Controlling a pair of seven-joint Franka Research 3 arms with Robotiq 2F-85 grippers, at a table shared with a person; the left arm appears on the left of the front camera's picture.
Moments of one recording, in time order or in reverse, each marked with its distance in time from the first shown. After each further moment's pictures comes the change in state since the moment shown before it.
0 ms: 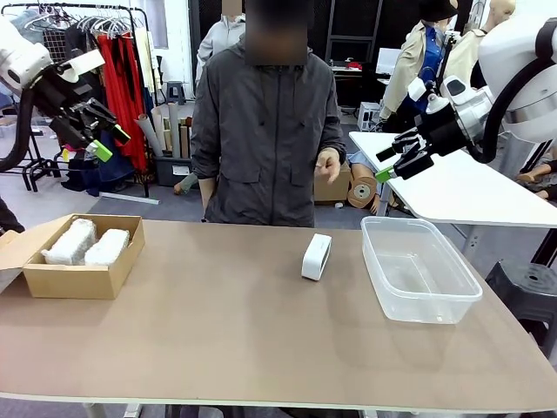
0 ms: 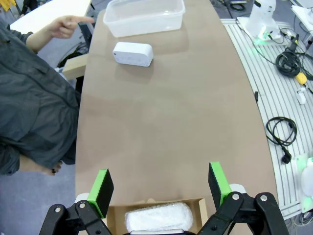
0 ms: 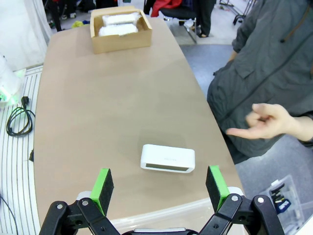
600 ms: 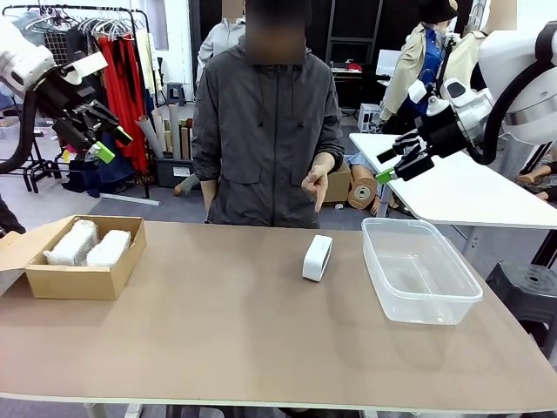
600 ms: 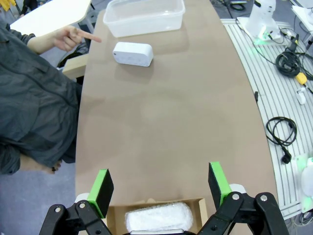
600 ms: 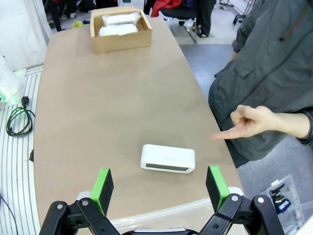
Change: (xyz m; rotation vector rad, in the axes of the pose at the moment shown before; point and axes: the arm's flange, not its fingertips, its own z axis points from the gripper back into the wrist) left arm 0.000 0.000 0.000 0.000 0.000 0.000; right arm 0.000 0.000 0.000 0.000 0.000 0.000
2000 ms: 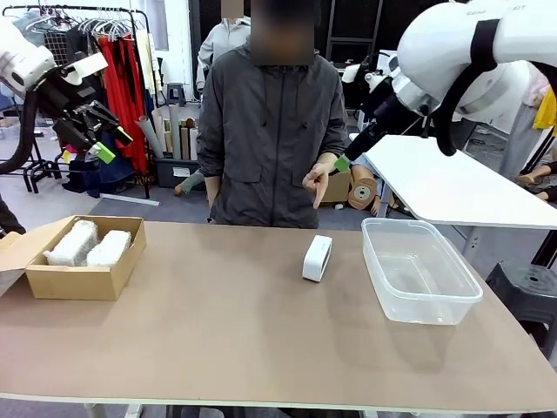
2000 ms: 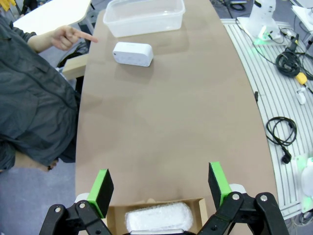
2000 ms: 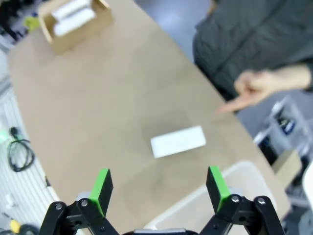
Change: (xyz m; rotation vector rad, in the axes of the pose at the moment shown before) left arm 0.000 0.000 0.000 0.000 0.000 0.000; right arm 0.113 0.042 -0.047 -0.194 0.333 -0.339
